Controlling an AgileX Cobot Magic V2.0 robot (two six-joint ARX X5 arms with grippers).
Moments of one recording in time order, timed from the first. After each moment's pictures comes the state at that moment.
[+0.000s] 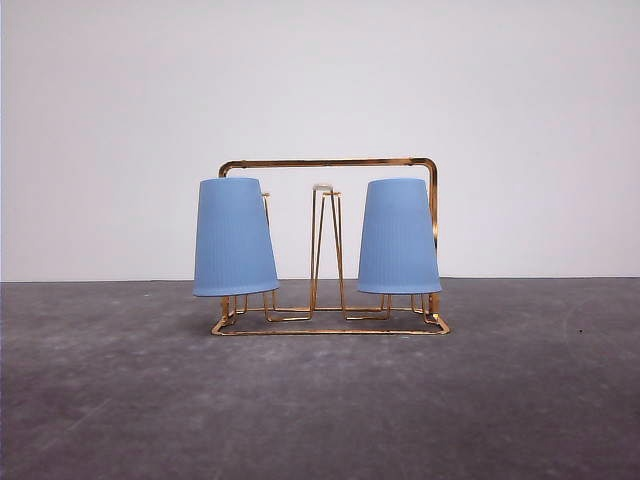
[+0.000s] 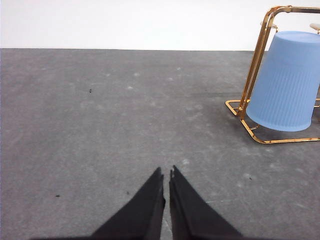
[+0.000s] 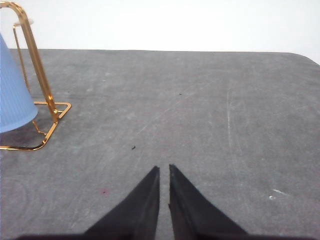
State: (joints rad) left_arx -0.02 0.01 0.03 -0.17 0.13 -0.01; right_arx 0.02 0.00 0.02 -0.17 -0.02 0.05
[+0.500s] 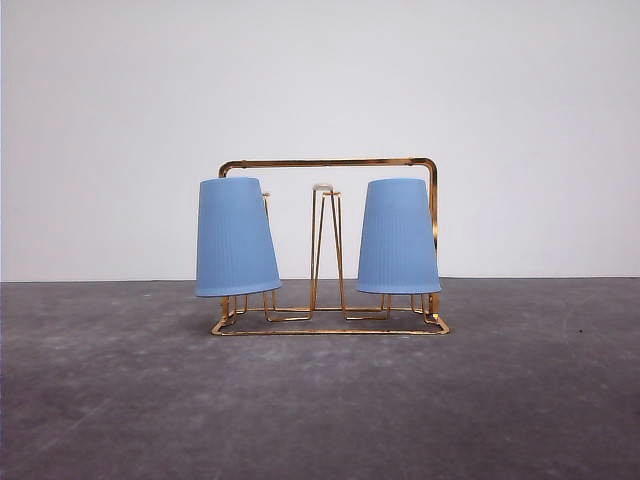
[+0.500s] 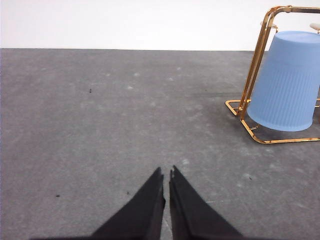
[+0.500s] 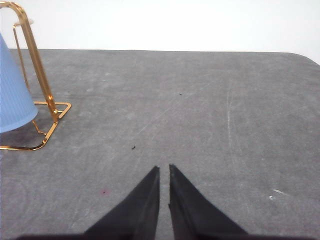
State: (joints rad) left_arx -0.02 0.01 0.03 -0.17 0.13 -0.01; right_arx 0.02 0.00 0.02 -0.17 -0.02 0.05
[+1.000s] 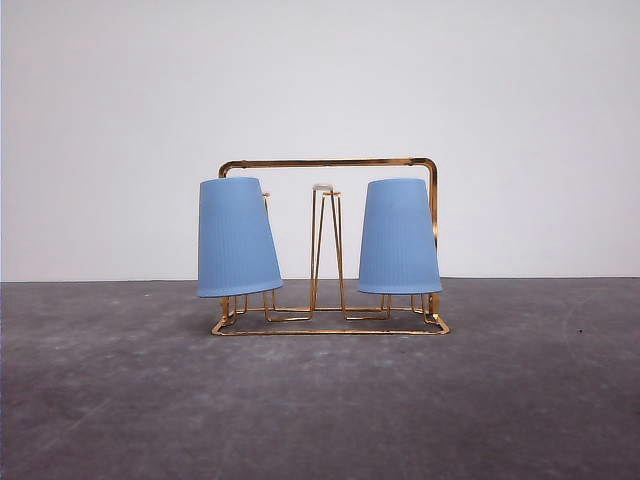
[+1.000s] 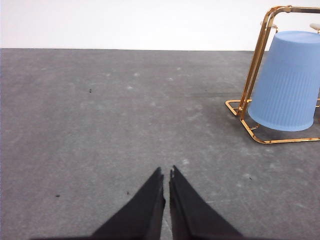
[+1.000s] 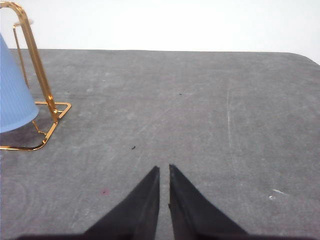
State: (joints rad) left_arx -0.02 0.01 0.03 -0.17 0.13 -0.01; right_arx 0.02 0.00 0.02 -0.17 -0.02 0.05
